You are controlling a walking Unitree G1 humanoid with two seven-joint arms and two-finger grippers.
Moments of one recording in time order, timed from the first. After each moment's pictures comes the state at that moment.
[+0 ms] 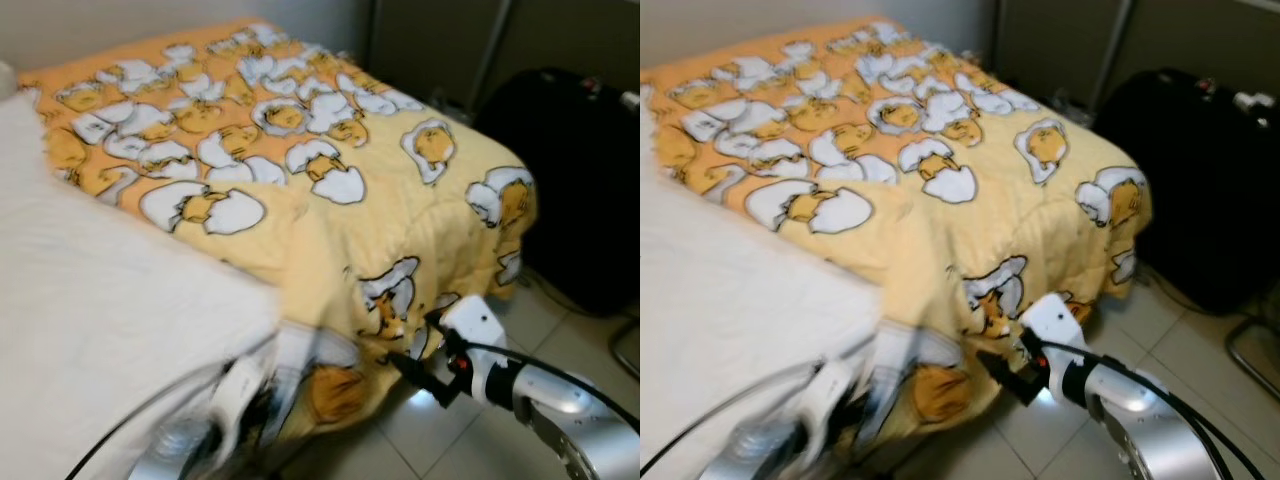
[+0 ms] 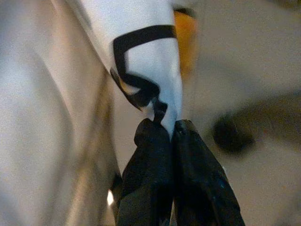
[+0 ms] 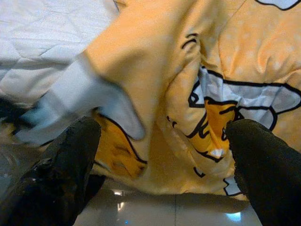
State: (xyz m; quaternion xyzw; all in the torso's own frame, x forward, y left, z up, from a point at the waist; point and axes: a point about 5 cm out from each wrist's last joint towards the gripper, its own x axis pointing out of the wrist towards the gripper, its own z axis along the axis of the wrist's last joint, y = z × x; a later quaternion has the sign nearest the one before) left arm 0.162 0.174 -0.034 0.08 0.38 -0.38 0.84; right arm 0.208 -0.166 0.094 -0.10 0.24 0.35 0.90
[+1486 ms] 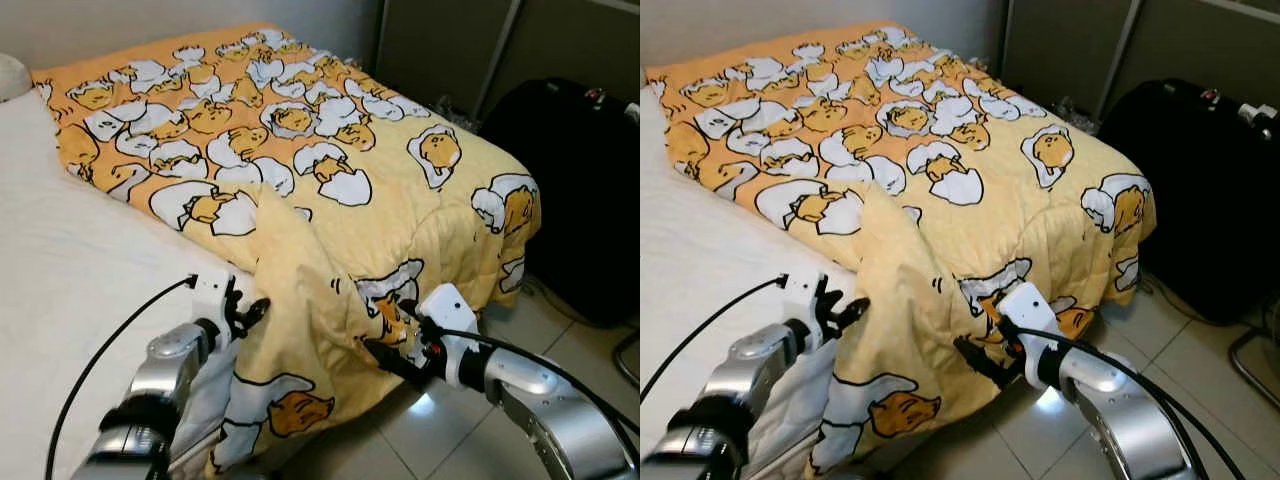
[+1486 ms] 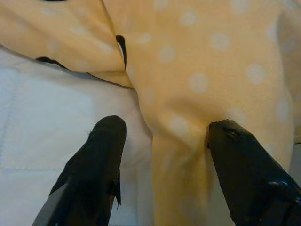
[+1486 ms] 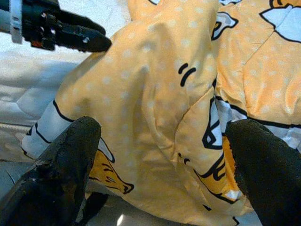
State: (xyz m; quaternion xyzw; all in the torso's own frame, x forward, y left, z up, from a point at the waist) left arm 0.297 0.184 0.018 -0.04 0.25 -0.18 0.95; right arm 0.226 -0.147 0.092 -0.09 0.21 0.37 0.90
